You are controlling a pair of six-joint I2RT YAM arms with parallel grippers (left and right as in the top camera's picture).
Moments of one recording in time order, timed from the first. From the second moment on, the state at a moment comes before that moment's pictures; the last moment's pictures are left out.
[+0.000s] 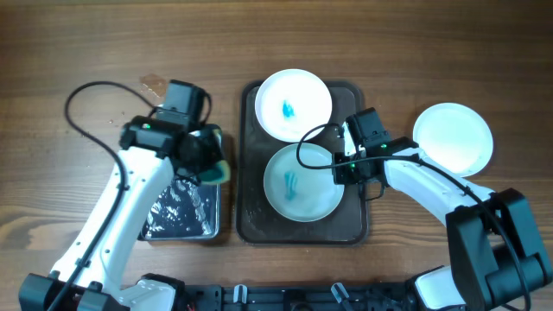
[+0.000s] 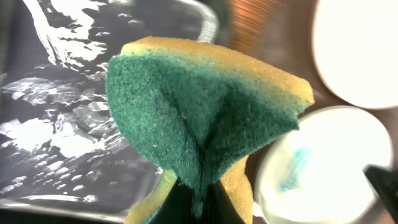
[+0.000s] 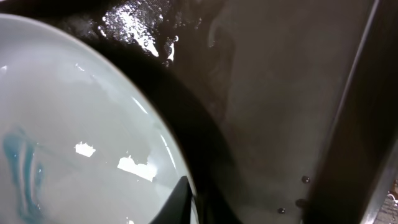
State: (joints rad) left arm -0.27 1.41 1.12 -1.03 0.05 -0.62; right arm 0.36 1.65 0.81 -0.47 -0.19 0.29
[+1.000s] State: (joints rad) left arm -0.61 1.89 1.20 -0.83 0.07 -0.88; right arm 0.36 1.65 0.81 -0.49 -0.21 0.35
